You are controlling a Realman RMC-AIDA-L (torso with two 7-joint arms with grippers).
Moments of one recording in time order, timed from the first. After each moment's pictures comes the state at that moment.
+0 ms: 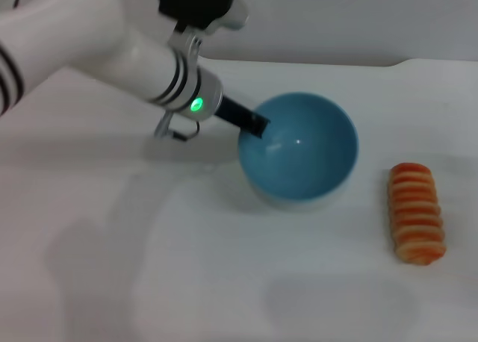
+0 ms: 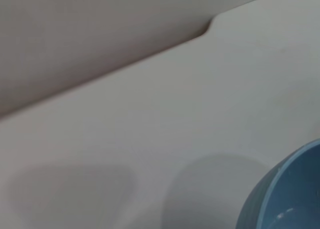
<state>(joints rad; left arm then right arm) -0.86 -2.05 1.63 0.68 2.21 0.83 -2.63 0.49 2.08 -0.51 0.07 -0.74 -1.14 0.26</state>
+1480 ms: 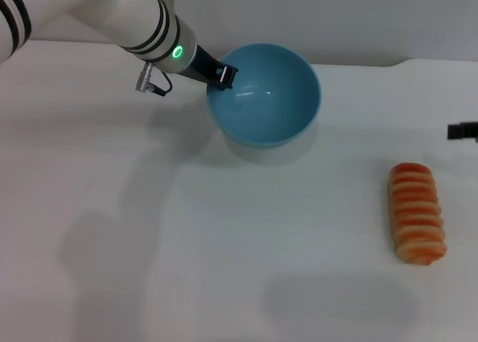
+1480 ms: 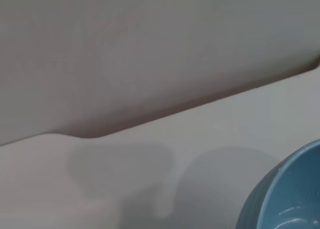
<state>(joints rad) -0.99 -2.06 1.35 0.61 2.59 0.87 -2.88 0.62 2.02 -0.59 -0.89 -2.48 -1.38 2.31</state>
